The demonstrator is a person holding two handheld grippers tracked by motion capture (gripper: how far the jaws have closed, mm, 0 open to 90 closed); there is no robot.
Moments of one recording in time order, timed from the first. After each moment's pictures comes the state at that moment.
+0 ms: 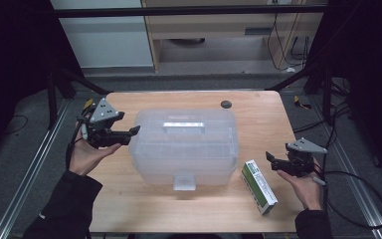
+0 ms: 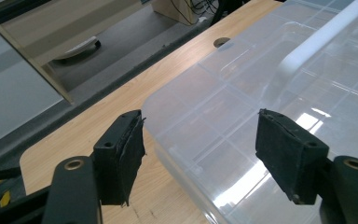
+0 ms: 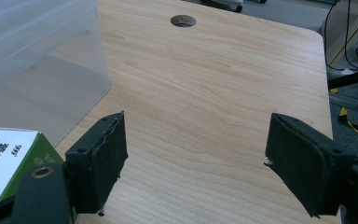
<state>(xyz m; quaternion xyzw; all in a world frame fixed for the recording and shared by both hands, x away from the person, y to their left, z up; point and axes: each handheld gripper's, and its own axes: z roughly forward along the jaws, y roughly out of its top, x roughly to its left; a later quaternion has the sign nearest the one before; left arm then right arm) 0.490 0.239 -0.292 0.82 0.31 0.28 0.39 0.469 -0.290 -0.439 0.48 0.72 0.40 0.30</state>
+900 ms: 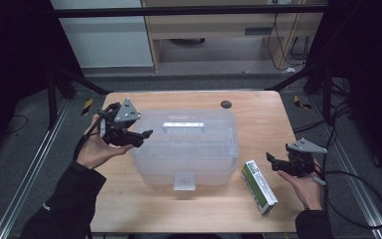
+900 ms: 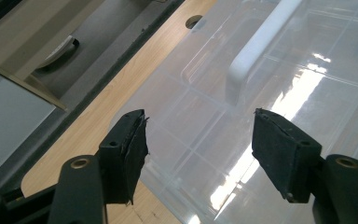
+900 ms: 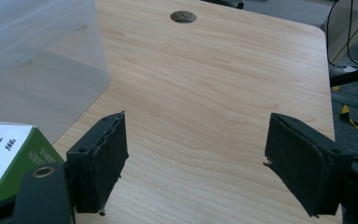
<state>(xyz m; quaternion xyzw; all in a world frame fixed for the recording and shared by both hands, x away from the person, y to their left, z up) 0.493 0.201 -0.282 0.88 0.23 0.27 0.32 0.470 -0.292 -0.441 0.48 0.73 0.39 0.29</state>
